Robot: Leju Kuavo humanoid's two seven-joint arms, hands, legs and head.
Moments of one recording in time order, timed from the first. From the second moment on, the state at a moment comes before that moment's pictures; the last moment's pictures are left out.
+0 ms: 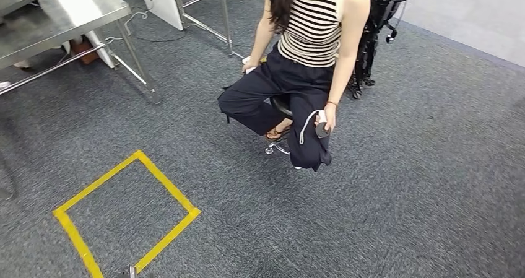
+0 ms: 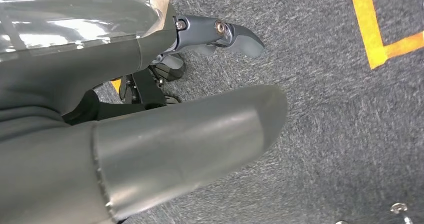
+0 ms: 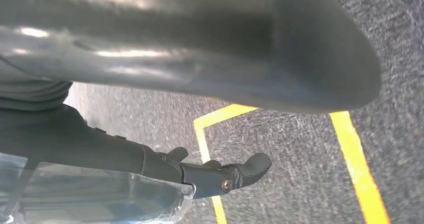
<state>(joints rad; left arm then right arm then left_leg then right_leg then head) -0.15 -0.16 0.44 -0.24 0.22 -0.03 -0.38 -0.07 0.14 -1.05 -0.23 0.15 -0.26 -0.02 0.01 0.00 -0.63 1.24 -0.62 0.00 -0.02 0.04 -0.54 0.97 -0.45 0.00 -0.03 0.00</state>
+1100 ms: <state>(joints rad) -0.15 -0.15 0.43 -0.24 0.20 -0.04 -0.39 -0.07 0.14 -1.07 -0.22 0.14 -0.26 -0.02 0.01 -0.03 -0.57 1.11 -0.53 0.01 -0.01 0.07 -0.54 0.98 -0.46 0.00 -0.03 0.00</state>
